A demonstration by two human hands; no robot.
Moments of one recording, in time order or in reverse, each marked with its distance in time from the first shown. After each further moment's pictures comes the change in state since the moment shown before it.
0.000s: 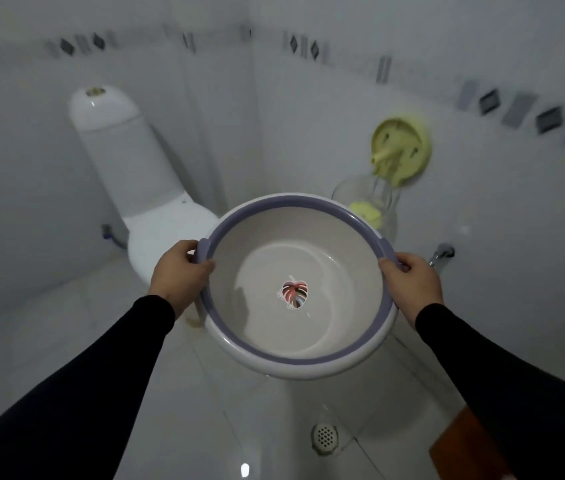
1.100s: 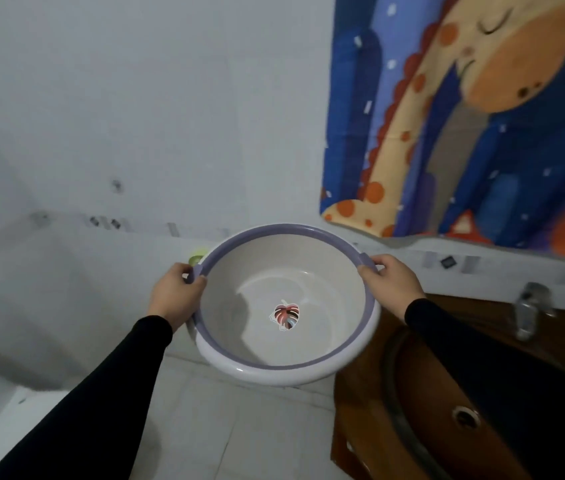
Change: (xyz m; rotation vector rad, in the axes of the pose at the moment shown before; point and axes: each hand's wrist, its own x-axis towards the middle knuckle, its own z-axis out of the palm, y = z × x) left_hand -0.075 0.352 0.056 0.097 -0.374 0.523; right_hand -0.134 -0.174 -0.348 -0.145 0.435 0.066
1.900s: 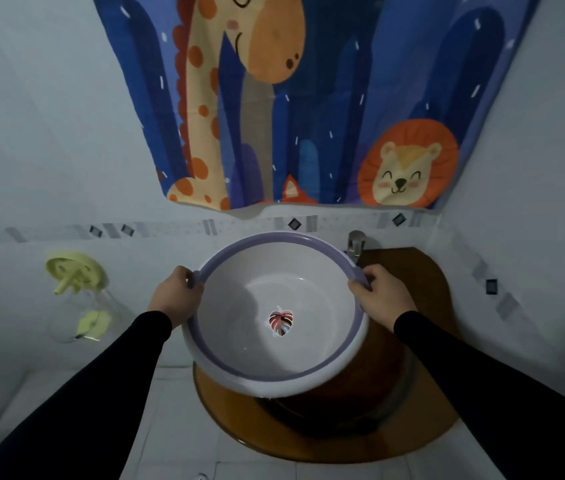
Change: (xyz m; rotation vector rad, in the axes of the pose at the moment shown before) left_hand -0.138 0.147 0.218 0.248 -0.345 0.137; right_hand -0.098 0.188 -0.232 -0.088 0.089 0.206
